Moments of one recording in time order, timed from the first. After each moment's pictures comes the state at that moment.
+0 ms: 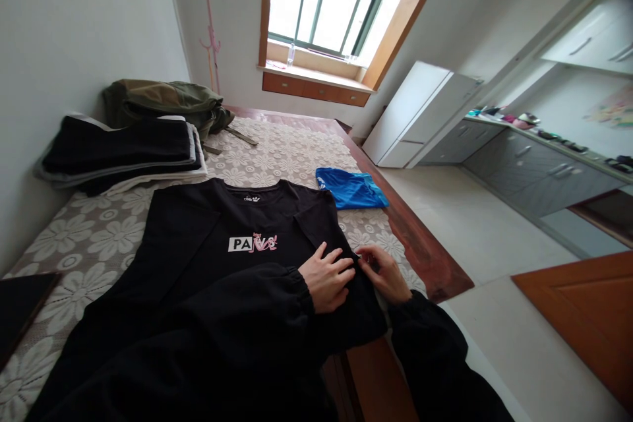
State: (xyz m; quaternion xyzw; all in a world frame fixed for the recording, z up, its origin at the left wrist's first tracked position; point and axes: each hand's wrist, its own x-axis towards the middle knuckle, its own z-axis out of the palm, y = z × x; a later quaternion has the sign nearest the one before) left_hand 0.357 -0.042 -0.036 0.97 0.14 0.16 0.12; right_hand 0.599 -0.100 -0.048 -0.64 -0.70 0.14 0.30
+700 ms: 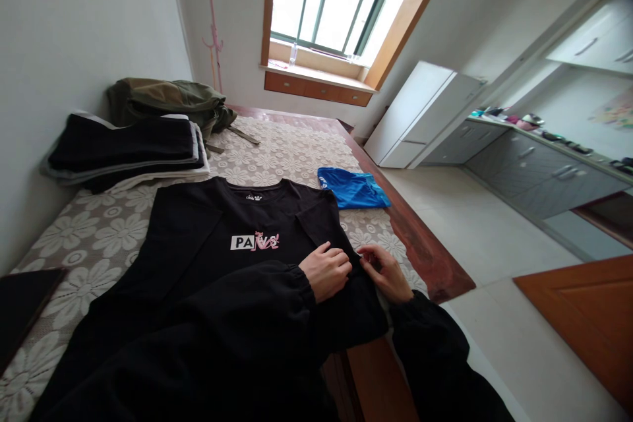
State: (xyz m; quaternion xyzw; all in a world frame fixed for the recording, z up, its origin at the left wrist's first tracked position) left_hand 0.362 -0.035 -0.038 0.96 0.16 0.18 0.11; right_hand 0.601 -0.099 -0.051 -0.64 -0.69 0.13 0.29
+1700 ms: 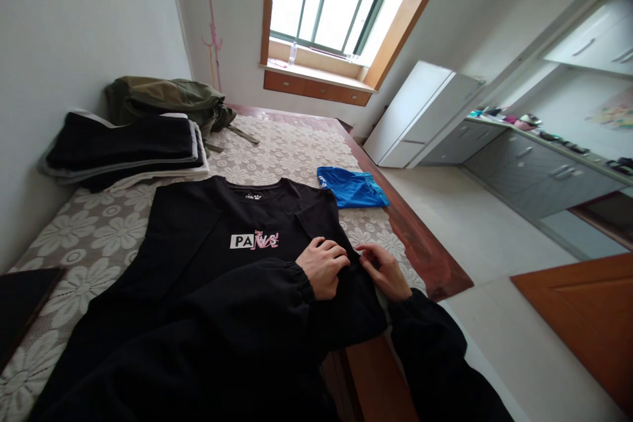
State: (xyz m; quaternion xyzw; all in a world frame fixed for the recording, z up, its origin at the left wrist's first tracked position) left_hand 0.357 -0.030 -0.035 0.95 0.18 0.19 0.17; right_hand 0.602 -0.098 -0.052 -0.64 -0.69 0.15 0.30
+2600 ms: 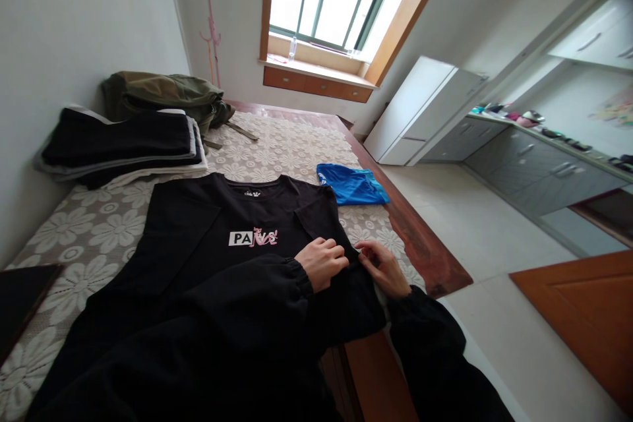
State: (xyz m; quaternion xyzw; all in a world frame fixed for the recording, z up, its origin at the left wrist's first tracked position) left_hand 0.356 -0.023 -0.028 0.98 0.13 0.13 0.12; right_hand 0.601 -0.099 -0.049 -0.63 -0.70 0.13 0.30
